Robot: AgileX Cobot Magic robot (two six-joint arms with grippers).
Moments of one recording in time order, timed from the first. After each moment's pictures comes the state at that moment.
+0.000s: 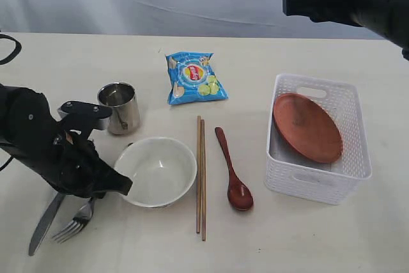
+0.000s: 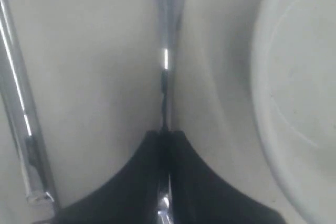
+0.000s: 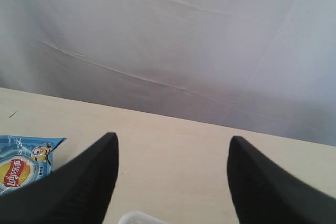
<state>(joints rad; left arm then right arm) -0.47 1.71 -0.70 -0.28 0.38 0.13 0.59 1.32 -0.89 1.56 -0.55 -1.54</state>
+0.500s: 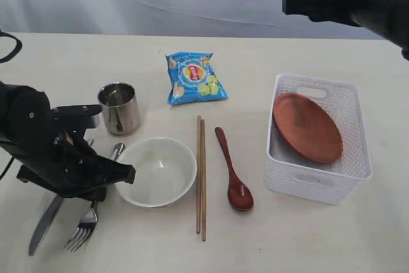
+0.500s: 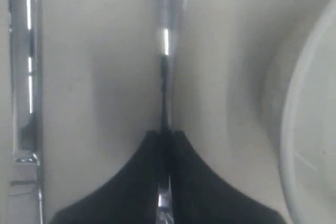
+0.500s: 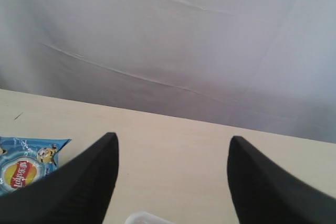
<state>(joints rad) -0.47 1.71 -0.70 -0.28 0.42 -0.13 0.59 1.32 -0.89 1.56 -0.54 -1.52</state>
